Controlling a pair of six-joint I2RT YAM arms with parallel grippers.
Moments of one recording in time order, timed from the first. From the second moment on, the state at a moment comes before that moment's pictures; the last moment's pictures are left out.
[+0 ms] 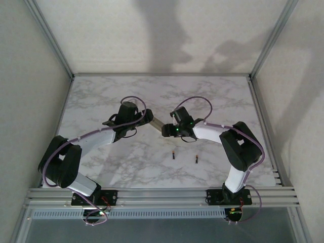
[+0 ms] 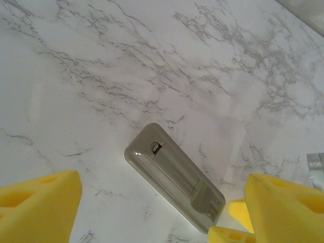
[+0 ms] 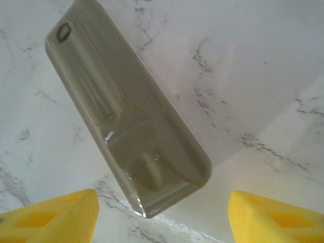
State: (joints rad) left arm -0.47 1.51 0.84 0.02 0.00 -0.75; right arm 0.67 1.77 0.97 -0.17 -0.14 0.48
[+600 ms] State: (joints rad) left arm -0.47 1.51 0.84 0.03 0.05 -0.75; right arm 0.69 1.79 1.00 -0.23 0.01 0.39
